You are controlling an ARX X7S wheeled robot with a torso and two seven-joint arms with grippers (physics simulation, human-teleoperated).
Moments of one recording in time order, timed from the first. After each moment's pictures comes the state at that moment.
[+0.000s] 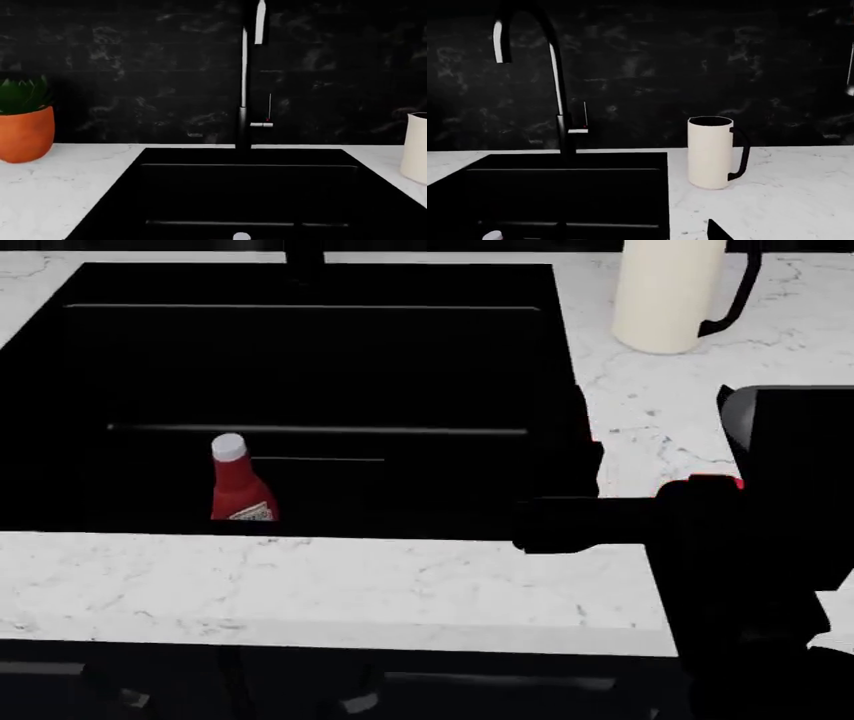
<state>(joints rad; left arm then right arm) -0.68 -0.28 -0.13 0.63 -0.43 -1.21 -0.17 0.72 0.22 0.22 -0.71 0.50 1.35 0.09</state>
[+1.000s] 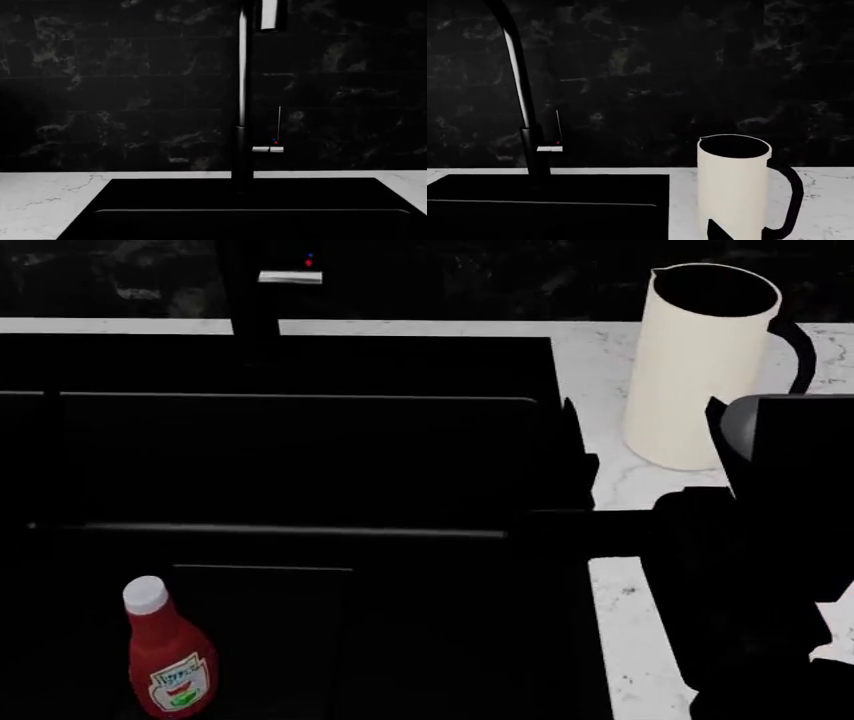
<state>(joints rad) -0.69 -0.29 -0.12 0.64 -0.46 -1.22 -0.19 0.73 0.22 0.26 -0.74 0.59 1.41 0.12</state>
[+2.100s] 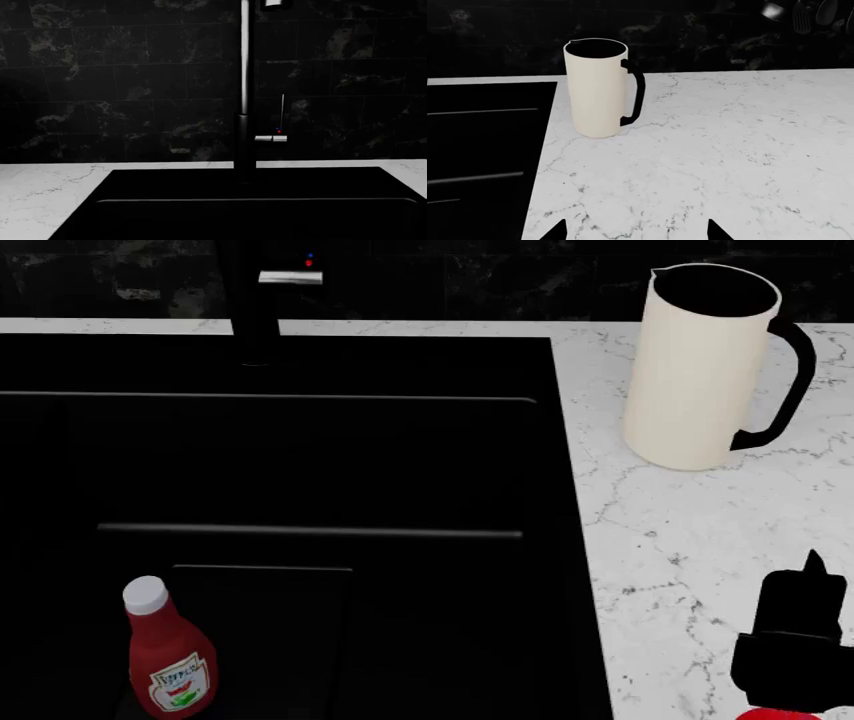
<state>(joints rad) -0.66 -0.31 -0.10 0.60 -0.47 -1.18 -0.20 0.66 0.94 0.29 -0.52 2.12 1.30 1.38</state>
